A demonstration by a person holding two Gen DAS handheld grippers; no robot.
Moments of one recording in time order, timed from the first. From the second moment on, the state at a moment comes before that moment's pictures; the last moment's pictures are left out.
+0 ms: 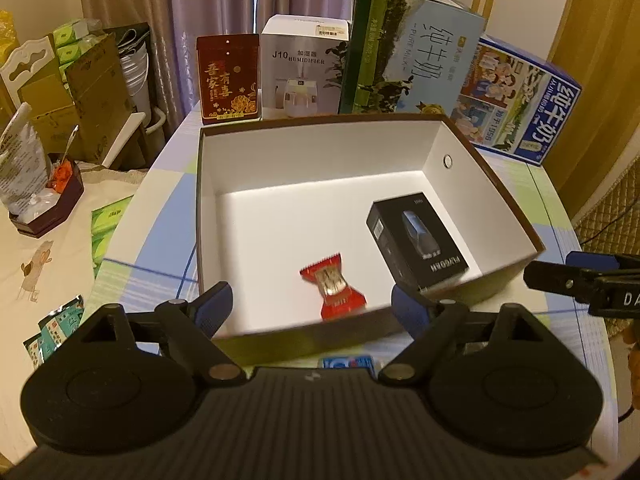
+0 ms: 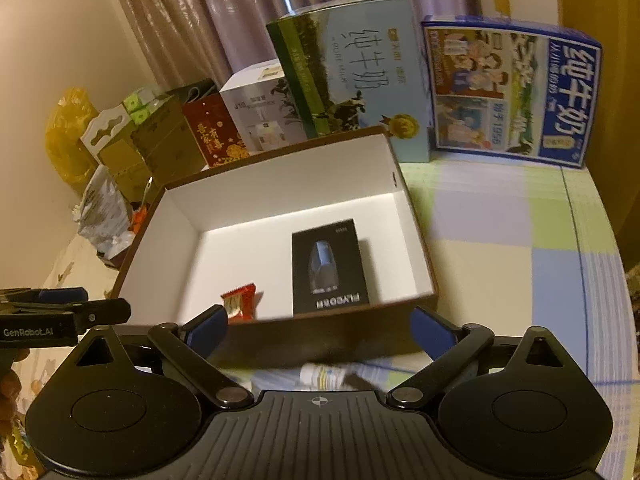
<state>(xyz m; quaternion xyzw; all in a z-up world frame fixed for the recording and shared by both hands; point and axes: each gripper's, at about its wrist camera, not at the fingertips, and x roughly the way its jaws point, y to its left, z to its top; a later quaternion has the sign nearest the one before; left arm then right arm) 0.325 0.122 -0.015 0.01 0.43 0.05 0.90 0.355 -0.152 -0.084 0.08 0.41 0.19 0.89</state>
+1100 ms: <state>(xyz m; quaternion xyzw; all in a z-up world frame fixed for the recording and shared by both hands) 0.248 0.110 -0.056 0.01 0.47 0.04 0.88 0.268 -0.168 -0.141 0.09 0.47 0.16 0.86</state>
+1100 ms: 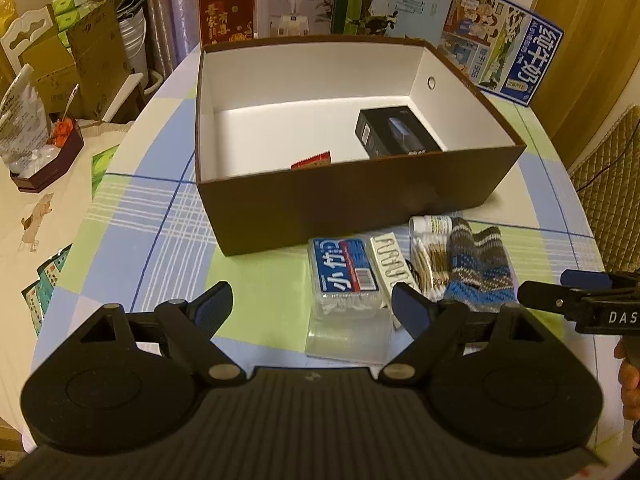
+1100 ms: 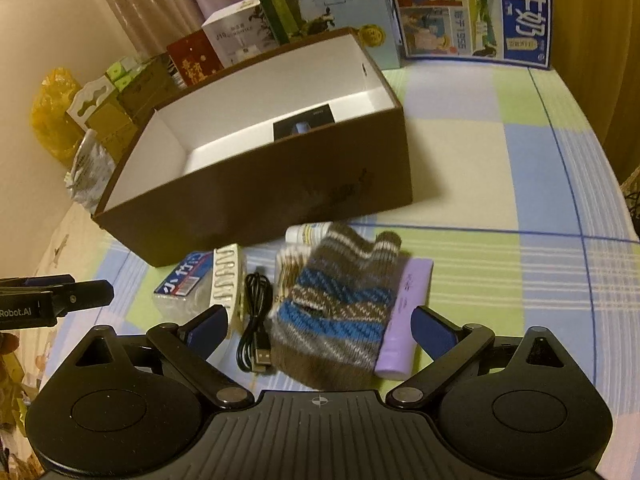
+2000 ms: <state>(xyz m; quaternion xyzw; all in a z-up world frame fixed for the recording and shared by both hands) 0.264 0.108 -0.082 0.02 0.49 0.03 0.87 0.288 -0.169 -0.175 0.12 0.46 0.15 0.87</state>
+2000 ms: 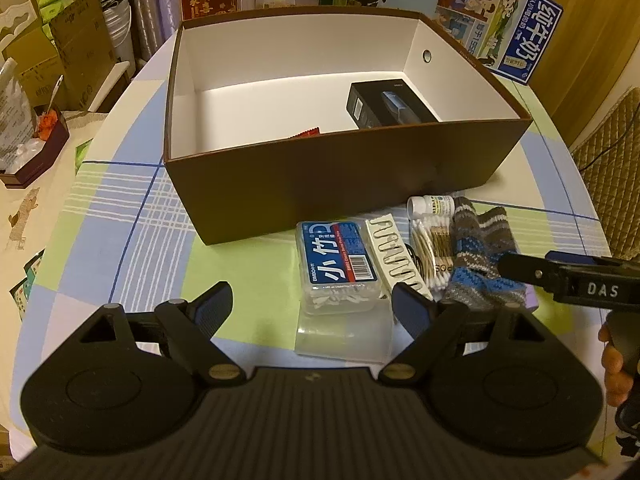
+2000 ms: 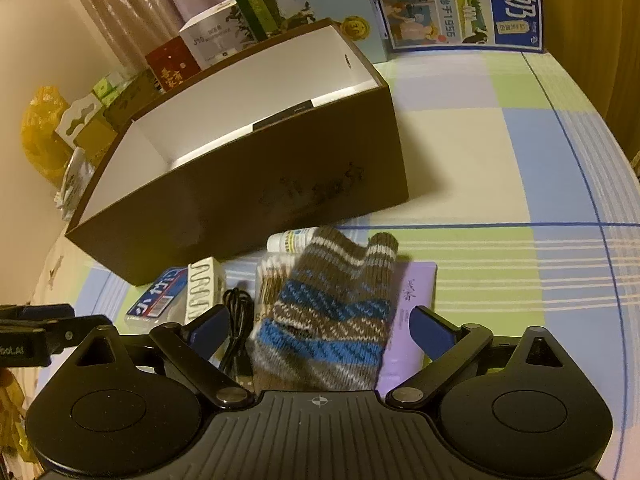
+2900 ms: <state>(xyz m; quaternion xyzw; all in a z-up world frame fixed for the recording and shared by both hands) 0.294 0.098 -0.114 0.04 0.50 0.01 0.86 0.316 -0.162 -0.200 0.11 0.46 0.11 0.88</state>
